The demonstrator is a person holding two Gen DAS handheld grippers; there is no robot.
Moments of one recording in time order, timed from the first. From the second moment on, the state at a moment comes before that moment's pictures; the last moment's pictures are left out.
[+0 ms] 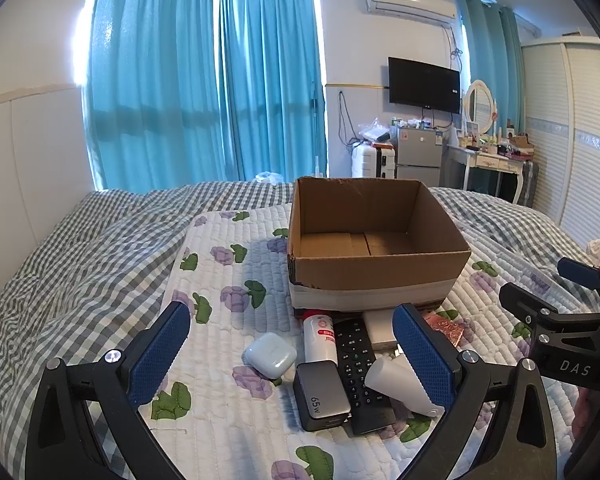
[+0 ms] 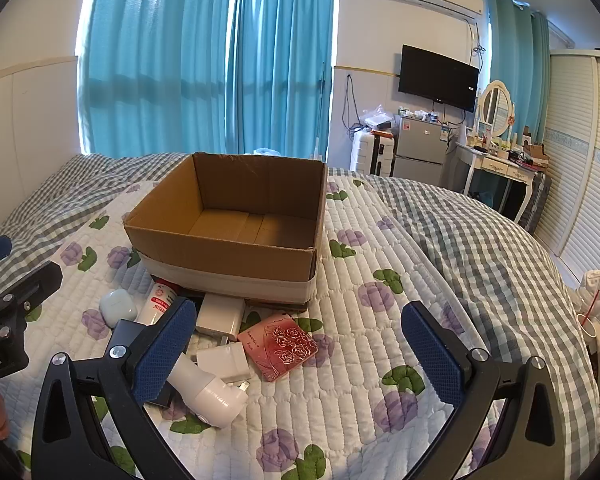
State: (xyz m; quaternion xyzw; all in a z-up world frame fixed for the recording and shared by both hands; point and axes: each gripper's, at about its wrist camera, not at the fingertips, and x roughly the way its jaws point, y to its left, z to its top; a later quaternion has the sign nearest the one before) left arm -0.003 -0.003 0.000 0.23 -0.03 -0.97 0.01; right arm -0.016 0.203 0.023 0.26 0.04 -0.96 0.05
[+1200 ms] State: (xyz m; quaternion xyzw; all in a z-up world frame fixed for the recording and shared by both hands) left arm -0.003 0.001 -0.003 0.24 -0.04 -0.97 0.01; right arm -0.018 0.203 0.018 0.27 0.04 -0.96 0.05
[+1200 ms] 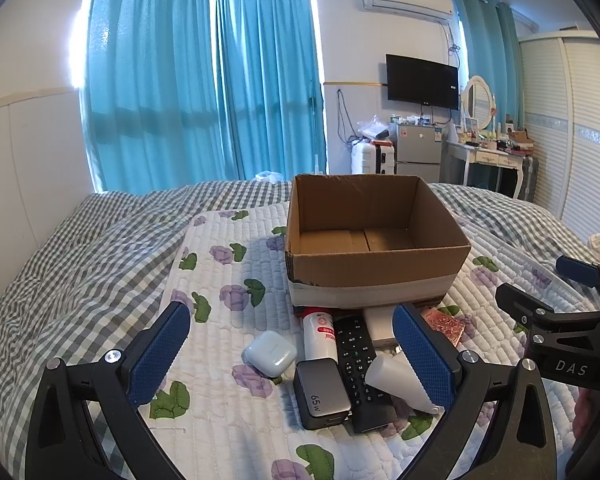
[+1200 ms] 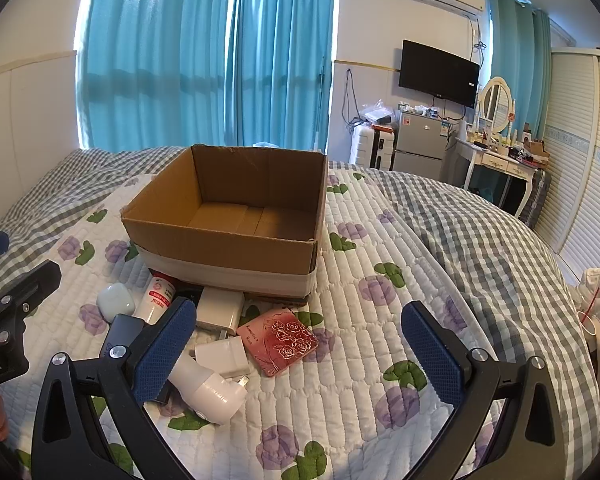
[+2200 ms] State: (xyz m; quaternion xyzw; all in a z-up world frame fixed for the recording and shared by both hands) left arm -0.002 0.001 0.005 0.24 -0.03 -0.97 0.02; right arm -0.018 0.199 0.021 0.28 0.05 -0.96 0.05
